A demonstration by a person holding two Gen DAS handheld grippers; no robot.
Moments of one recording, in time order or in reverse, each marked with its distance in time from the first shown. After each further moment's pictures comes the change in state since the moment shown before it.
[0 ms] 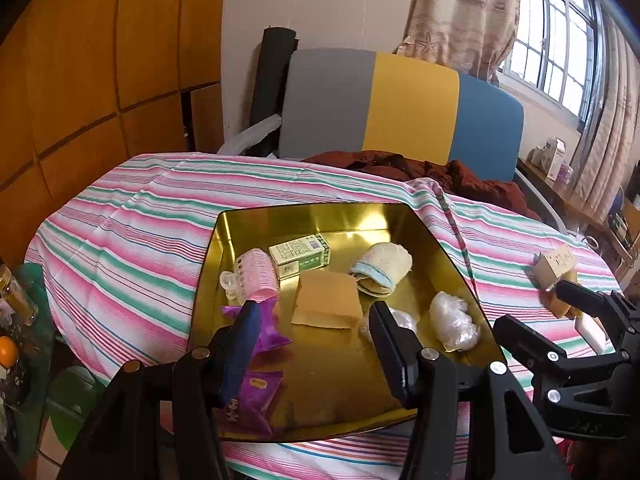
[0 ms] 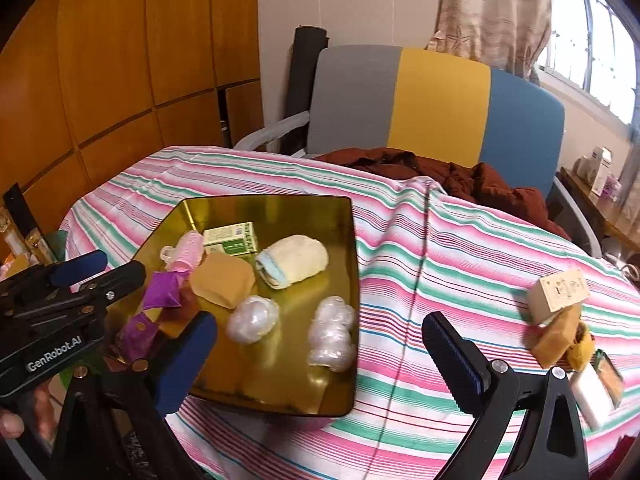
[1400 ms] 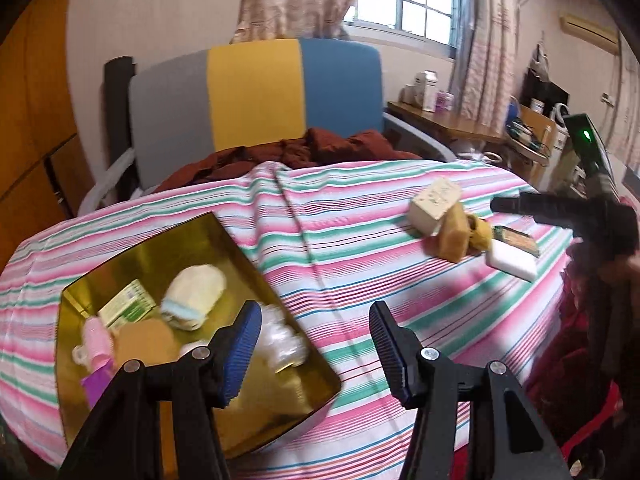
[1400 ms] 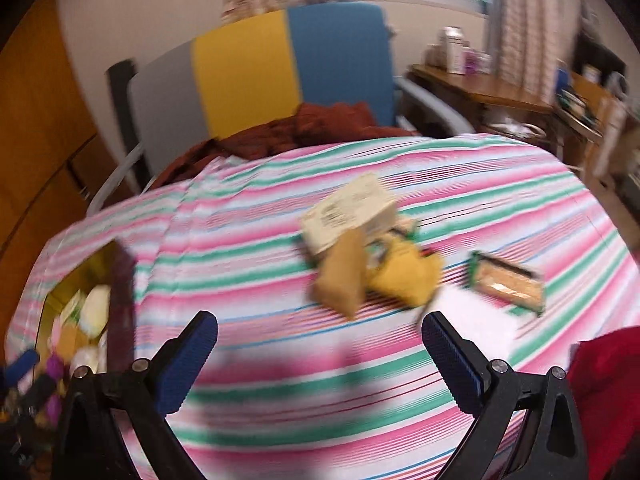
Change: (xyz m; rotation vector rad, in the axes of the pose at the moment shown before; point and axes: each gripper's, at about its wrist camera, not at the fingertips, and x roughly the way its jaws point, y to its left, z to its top) left arm 0.014 -0.150 0.005 0.371 0.047 -0.344; right arm -0.037 -0.246 -0.039 0.501 0.087 -0.298
